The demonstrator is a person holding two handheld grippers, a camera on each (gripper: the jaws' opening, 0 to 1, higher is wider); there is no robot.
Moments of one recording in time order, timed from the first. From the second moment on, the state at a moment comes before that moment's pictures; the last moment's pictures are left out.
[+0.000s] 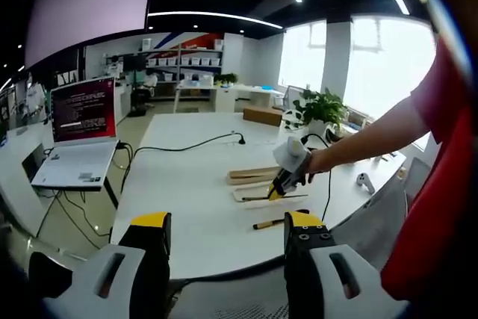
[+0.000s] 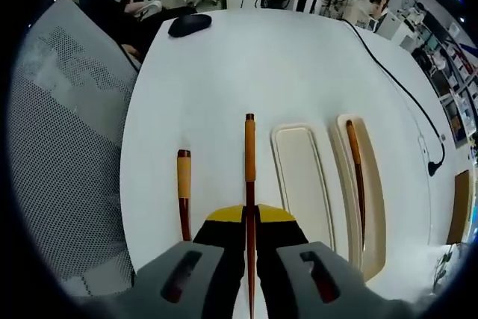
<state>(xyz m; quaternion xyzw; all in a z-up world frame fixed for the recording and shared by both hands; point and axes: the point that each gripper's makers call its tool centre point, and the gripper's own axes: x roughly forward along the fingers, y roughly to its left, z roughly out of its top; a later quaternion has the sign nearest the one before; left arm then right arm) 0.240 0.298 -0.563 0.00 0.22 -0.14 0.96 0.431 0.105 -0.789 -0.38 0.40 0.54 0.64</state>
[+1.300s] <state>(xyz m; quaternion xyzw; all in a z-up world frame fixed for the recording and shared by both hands) 0.238 0.308 -0.570 -0.01 0.23 -0.12 0.97 0.457 0.102 -0.756 -0.37 0.37 0.54 0.66</state>
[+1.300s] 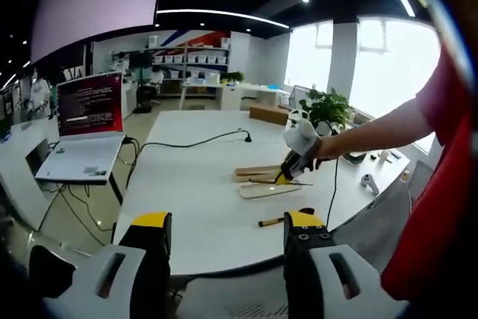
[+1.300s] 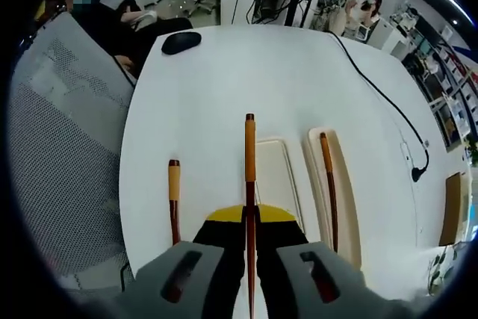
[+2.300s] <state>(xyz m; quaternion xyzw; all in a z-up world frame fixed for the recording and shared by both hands) 0.251 0.298 -0.570 -0.01 0.23 -0.14 0.96 0.503 0.094 -0.711 -0.39 0.35 0.54 0.66</state>
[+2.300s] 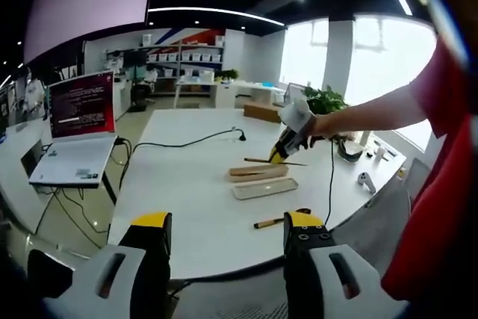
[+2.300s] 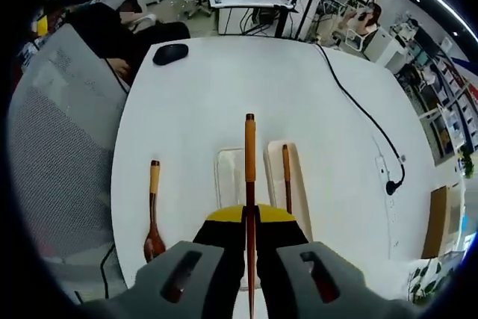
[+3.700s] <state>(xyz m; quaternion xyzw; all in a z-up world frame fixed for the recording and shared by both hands) 0.258 0.305 -0.585 -0.01 0.27 -0.13 0.96 0.567 0.114 -0.702 -0.37 0.33 0.56 0.67</state>
